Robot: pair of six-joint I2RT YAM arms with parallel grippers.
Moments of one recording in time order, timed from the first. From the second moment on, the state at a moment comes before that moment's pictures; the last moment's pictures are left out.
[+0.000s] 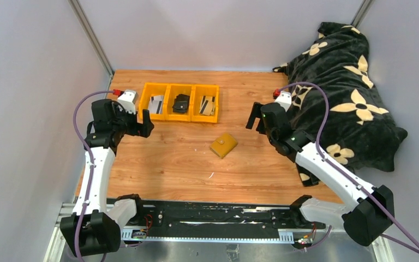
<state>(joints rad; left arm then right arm) 0.16 1.00 0.89 -0.50 0.43 0.20 0.59 1.13 0.92 -0.35 0.48 0.54</state>
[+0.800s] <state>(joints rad) 0.16 1.00 0.97 -0.58 0.49 0.20 1.01 1.97 1.46 -0.56 0.59 0.62</state>
